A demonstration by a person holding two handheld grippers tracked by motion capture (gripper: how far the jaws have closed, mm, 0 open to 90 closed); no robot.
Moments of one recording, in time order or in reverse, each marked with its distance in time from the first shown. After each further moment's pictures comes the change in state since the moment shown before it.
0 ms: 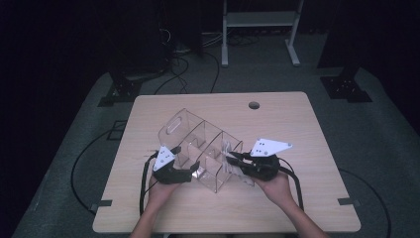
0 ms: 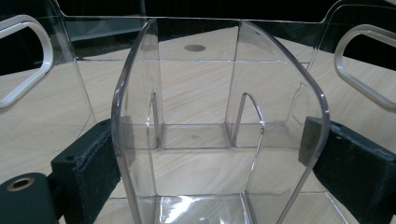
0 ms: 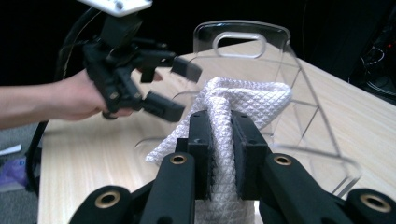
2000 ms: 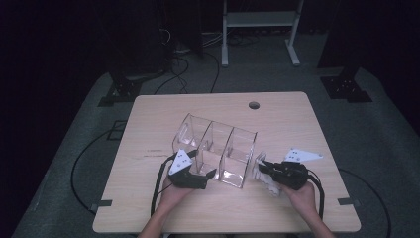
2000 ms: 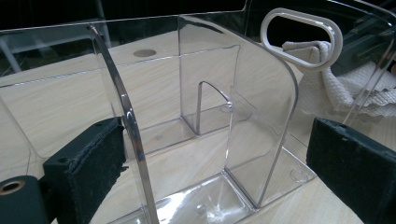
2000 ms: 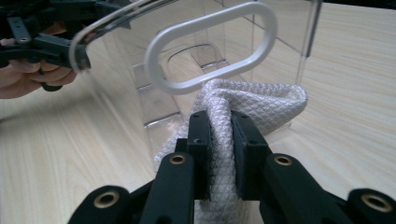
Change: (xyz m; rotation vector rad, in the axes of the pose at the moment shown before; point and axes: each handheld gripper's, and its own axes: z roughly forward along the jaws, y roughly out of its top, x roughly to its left) left arm -0.037 0.006 0.021 0.001 -0.151 0.063; right arm -0.047 -0.089 -0.043 0.056 -0.106 0.263
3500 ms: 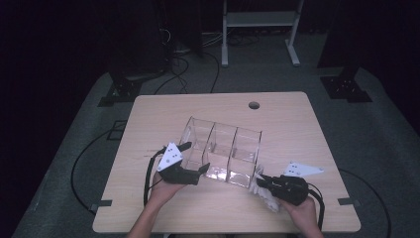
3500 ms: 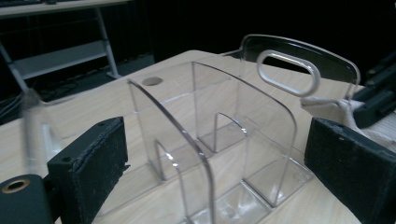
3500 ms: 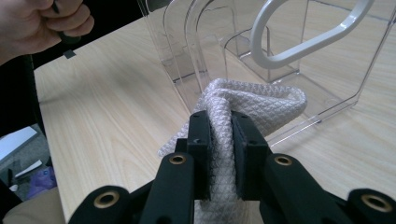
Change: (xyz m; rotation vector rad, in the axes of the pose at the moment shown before) left arm 0.009 0.037 -0.033 -0.050 0.016 0.061; right arm 0.031 -0.018 -0.011 0.014 0.046 0.027
